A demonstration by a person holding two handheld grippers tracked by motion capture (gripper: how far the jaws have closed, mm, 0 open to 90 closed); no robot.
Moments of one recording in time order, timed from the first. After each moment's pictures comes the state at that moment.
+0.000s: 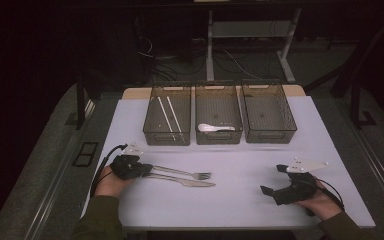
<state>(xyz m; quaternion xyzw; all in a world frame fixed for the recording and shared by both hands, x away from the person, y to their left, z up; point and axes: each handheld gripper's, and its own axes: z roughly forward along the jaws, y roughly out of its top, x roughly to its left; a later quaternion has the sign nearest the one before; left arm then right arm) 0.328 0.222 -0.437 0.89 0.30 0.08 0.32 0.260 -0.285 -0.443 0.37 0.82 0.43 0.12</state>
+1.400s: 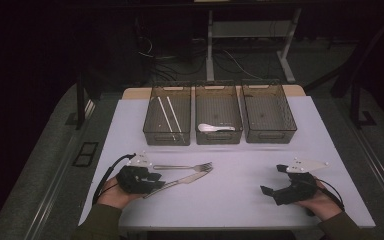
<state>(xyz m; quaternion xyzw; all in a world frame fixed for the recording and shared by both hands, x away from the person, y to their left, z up) 0.285 0.182 -0.409 0.90 0.28 0.04 0.34 0.260 -0.285 -0.443 0.36 0.82 0.43 0.12</state>
